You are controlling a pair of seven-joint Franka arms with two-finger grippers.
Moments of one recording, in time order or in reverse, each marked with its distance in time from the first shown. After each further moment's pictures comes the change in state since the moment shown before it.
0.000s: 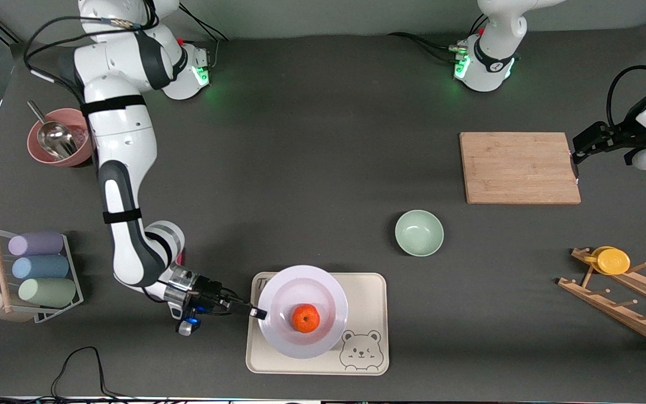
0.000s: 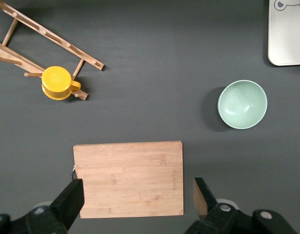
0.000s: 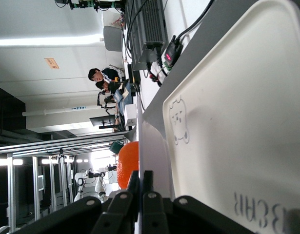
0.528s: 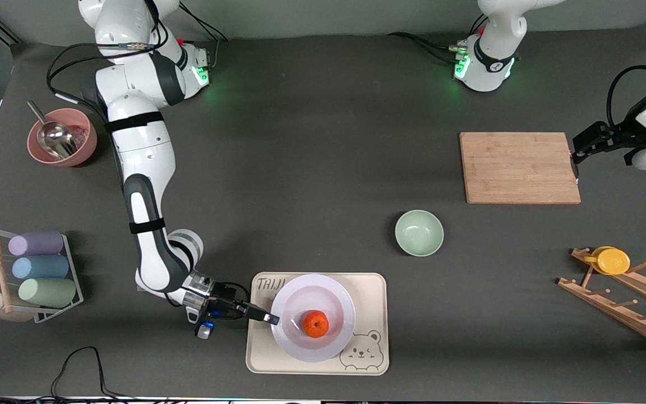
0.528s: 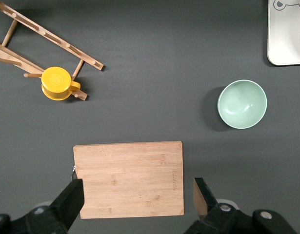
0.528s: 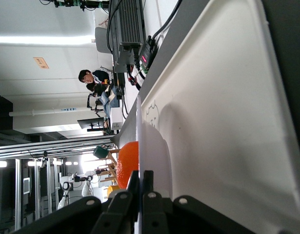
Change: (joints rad) left arm 0.000 0.000 0.000 0.000 -0.001 0.001 0.003; right arm 0.015 0.124 0.017 0.121 0.000 0.064 -0.034
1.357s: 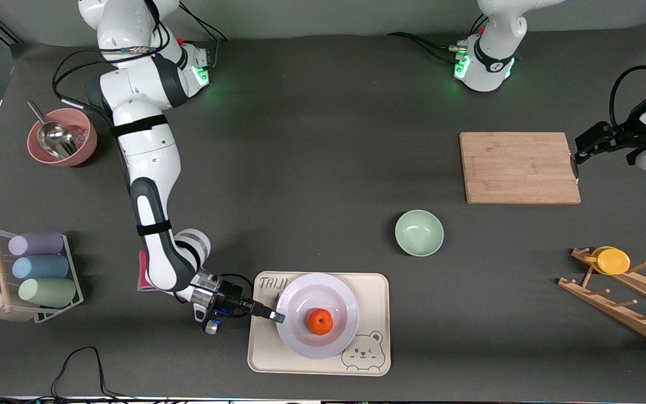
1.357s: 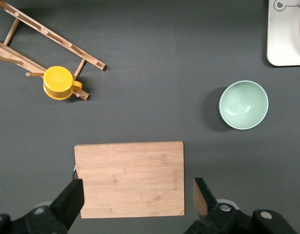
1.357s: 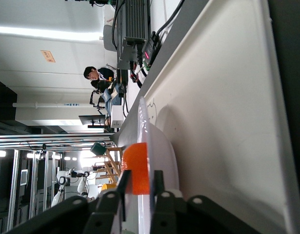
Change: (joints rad) left arm 0.002 0.000 0.005 0.000 0.000 0.000 0.000; right arm -0.003 0.022 0.029 0.015 0.035 0.015 -0.106
